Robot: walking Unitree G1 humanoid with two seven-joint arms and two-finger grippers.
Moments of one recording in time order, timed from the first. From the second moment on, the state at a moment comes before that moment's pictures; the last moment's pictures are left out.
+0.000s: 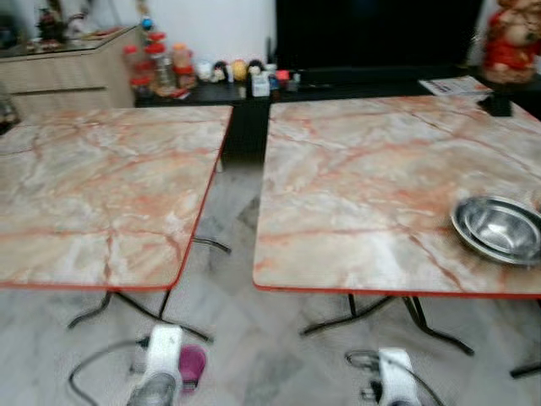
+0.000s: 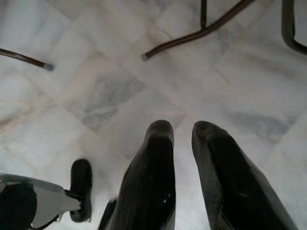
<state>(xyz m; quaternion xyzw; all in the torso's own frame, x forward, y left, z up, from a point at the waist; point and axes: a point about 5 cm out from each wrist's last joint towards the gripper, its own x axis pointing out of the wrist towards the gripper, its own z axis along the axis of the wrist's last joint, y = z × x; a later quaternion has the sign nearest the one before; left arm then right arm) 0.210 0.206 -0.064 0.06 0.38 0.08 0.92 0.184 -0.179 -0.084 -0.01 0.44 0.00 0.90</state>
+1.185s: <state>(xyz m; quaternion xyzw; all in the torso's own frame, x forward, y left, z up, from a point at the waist) 0.206 0.194 -0.067 0.04 0.38 0.04 0.92 0.171 -0.199 -0.088 -0.03 0.47 -0.04 0.88</state>
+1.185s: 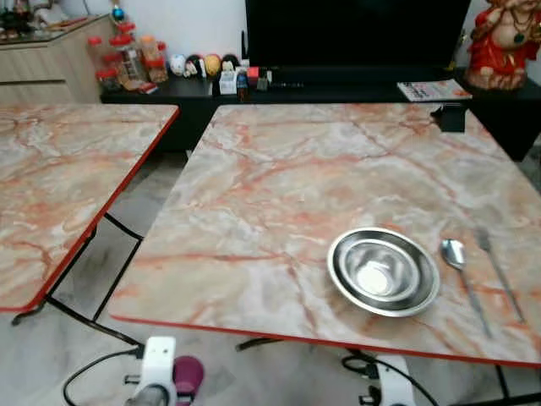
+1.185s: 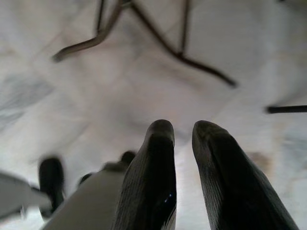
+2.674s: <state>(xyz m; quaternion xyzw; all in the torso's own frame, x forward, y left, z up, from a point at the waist) 0.188 0.207 -0.074 0.05 0.40 0.05 0.92 0.171 -0.188 -0.090 -0.01 0.48 -0.02 0.88</state>
